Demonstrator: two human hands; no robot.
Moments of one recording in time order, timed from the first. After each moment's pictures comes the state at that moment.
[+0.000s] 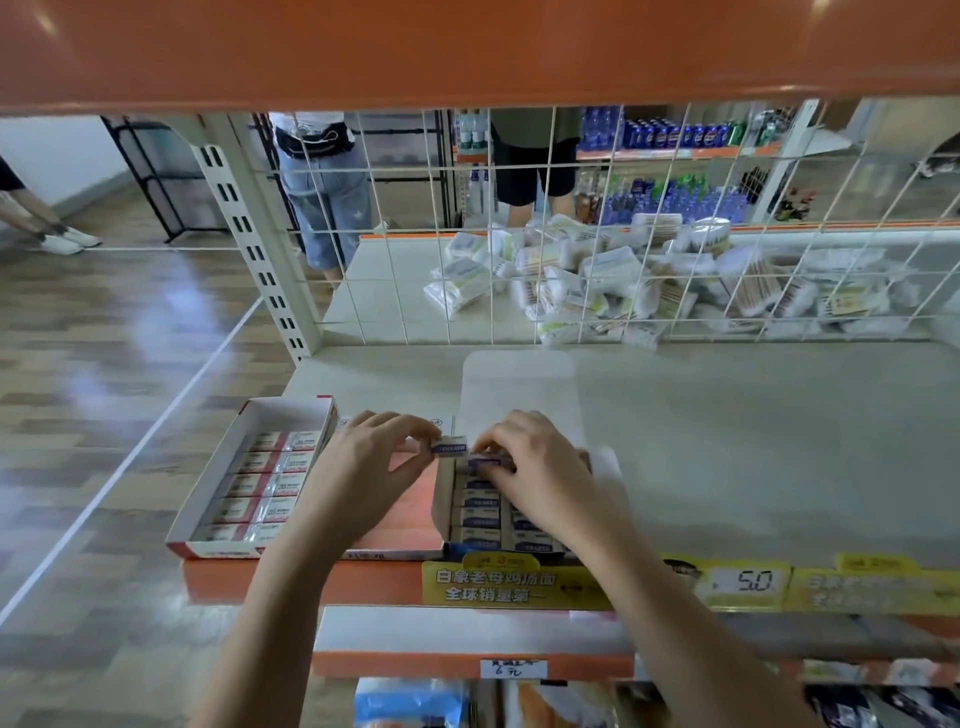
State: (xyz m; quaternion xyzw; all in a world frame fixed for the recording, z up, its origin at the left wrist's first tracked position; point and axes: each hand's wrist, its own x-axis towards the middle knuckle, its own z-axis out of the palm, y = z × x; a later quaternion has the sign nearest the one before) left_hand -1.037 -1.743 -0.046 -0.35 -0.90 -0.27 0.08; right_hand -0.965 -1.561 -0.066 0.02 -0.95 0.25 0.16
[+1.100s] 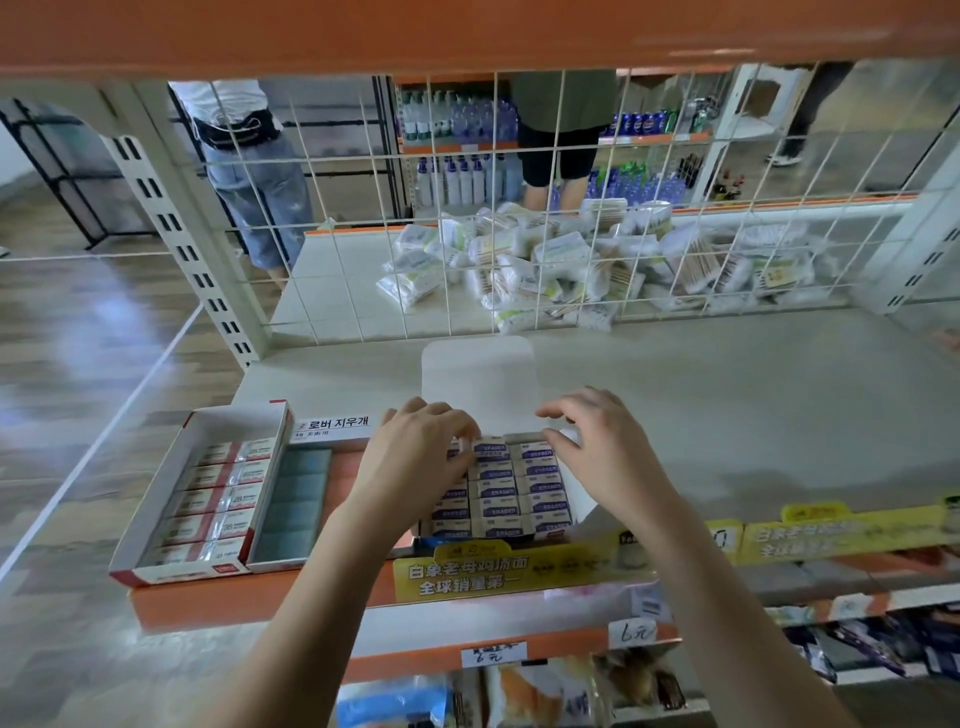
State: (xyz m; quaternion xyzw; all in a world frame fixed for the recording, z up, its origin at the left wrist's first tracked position) left_hand -1.025 -1.675 -0.048 -0.42 -0.90 -0.15 0.04; right_hand -0.923 -1.504 -0.057 -0.13 -0.95 0.22 0.18
